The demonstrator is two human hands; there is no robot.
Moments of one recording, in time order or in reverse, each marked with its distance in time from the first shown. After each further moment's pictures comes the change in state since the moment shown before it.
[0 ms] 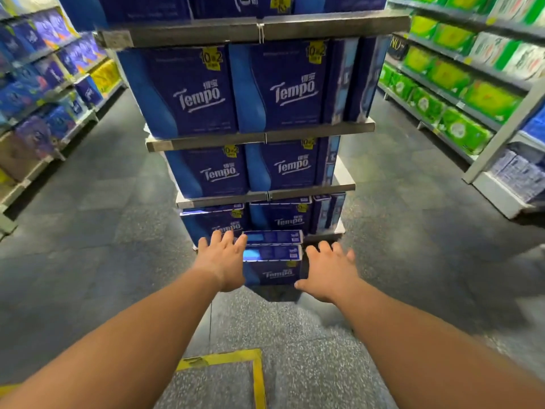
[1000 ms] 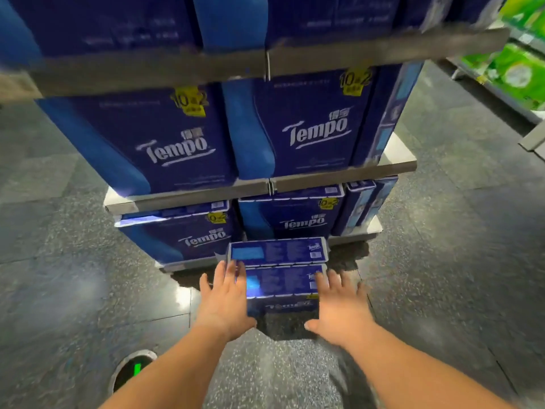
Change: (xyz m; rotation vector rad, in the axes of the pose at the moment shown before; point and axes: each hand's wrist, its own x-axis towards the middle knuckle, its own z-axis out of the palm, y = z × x) left_hand 0.403 -0.029 0.302 -0.161 -0.150 -0.020; right_hand 0.407 0.018 0.277 0.052 -0.206 0.060
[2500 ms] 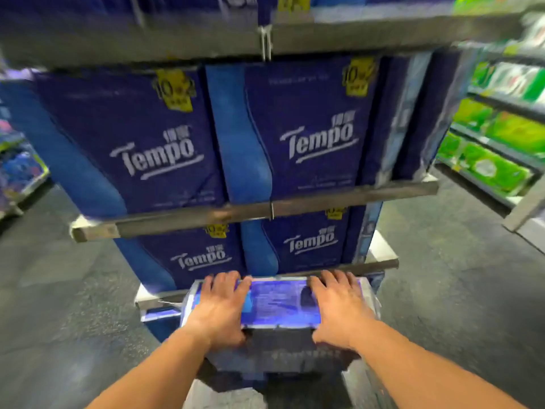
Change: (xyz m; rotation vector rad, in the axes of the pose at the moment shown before) left_hand -0.019 -0.040 -0.252 0.103 0.384 0.225; right_hand -0.032 -0.004 -0.266 -0.135 0.350 -0.207
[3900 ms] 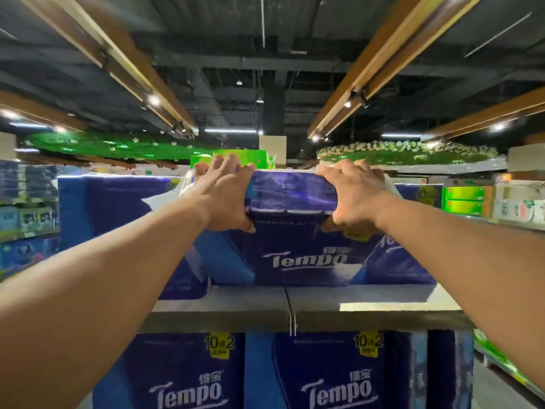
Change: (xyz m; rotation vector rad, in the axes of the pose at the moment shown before) left_hand 0.058 -0.076 -0.647 0.284 0.776 -0.210; right_hand 0.049 0.027 -0.637 -0.158 0.814 -0.060
